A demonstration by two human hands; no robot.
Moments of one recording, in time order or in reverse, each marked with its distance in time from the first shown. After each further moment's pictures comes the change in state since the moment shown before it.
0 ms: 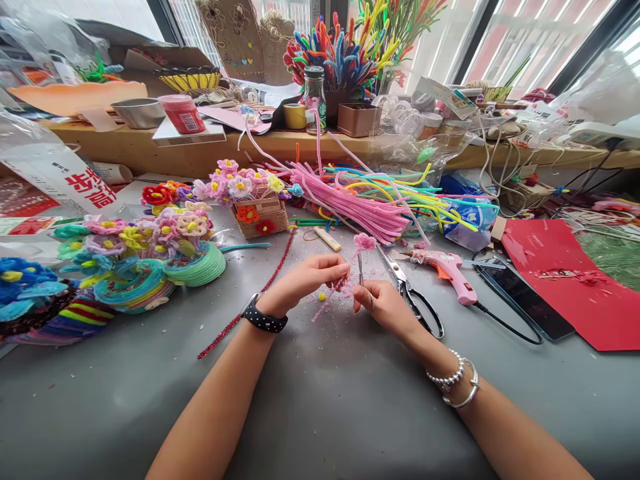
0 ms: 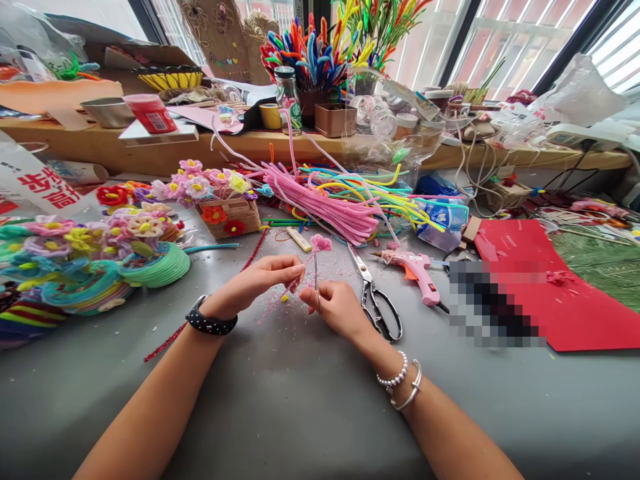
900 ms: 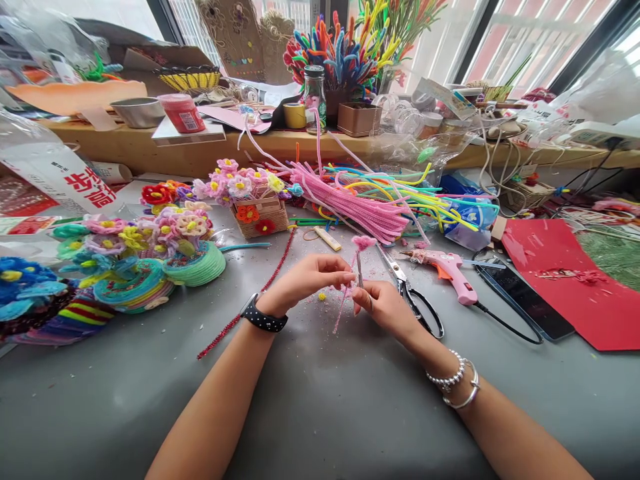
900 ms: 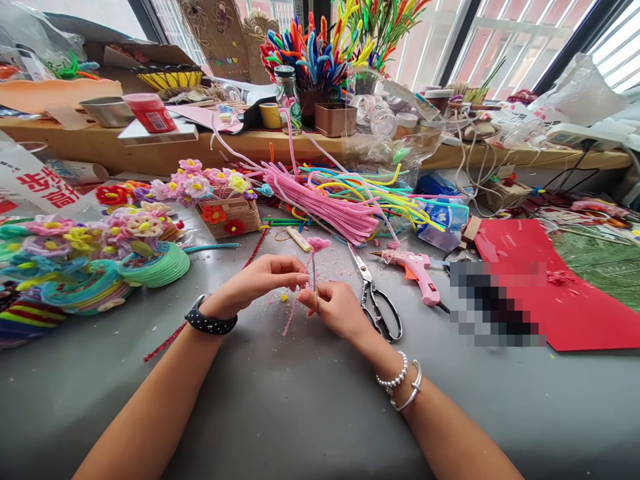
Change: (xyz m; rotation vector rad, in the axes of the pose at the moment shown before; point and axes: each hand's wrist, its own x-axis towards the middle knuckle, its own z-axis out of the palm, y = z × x) left_hand 0.003 -0.003 -0.001 -0.011 0.016 0.002; right_hand -0.001 0.000 0.001 0.020 -0.017 -0.023
